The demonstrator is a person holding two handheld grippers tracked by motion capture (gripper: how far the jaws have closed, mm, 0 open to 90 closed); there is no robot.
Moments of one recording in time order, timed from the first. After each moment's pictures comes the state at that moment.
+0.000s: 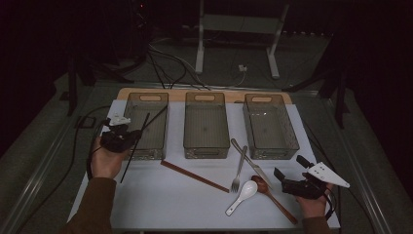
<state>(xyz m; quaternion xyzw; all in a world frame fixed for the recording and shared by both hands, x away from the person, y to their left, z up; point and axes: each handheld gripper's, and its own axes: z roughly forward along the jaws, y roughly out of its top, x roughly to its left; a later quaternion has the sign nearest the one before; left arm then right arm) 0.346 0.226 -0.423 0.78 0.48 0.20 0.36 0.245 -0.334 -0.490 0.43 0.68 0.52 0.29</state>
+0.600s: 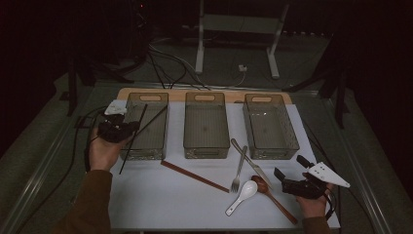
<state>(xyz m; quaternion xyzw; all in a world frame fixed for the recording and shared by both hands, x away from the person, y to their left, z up) 0.368 0.237 -0.410 0.77 0.48 0.20 0.37 0.245 -0.334 -0.490 0.43 0.68 0.52 0.29</state>
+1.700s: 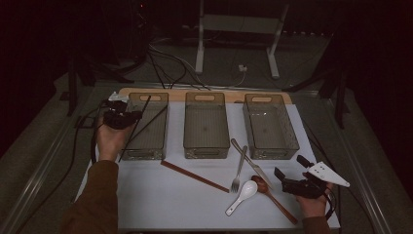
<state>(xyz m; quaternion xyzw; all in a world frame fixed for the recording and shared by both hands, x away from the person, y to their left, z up) 0.413 0.238 -0.420 0.74 0.51 0.18 0.39 0.247 -0.336 -0.490 0.43 0.68 0.52 0.29</state>
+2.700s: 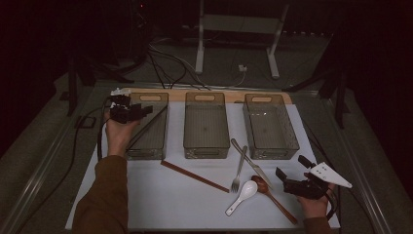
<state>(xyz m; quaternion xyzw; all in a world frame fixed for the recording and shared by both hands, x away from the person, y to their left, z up) 0.436 0.229 -0.429 0.70 0.54 0.18 0.44 0.244 -0.339 -0.490 0.43 0.68 0.52 0.29</state>
